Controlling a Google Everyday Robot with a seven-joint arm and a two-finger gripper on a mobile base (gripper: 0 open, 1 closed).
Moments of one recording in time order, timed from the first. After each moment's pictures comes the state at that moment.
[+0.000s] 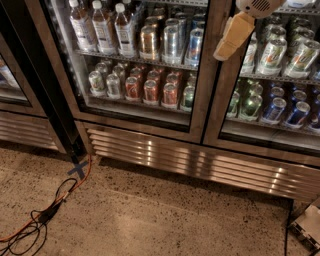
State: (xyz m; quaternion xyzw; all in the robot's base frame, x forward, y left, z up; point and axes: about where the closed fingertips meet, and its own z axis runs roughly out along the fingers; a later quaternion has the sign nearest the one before) arm 0.652 -0.168 1.022 -0.56 0.75 -0.07 0.33
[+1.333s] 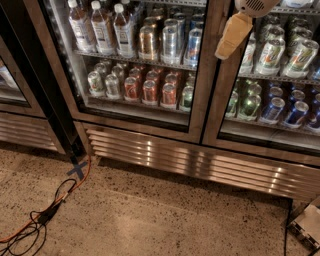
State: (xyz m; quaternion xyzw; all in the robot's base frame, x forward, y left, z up) arm 0.666 -0.186 1.018 -0.52 0.79 -0.12 0.30
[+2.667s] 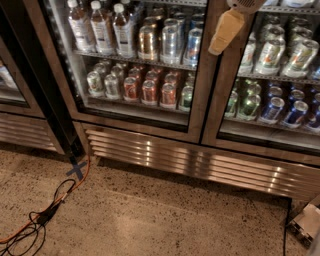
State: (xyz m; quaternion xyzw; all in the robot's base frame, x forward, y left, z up) arm 0.687 -0.175 1.019 -0.53 0.78 -0.13 0.31
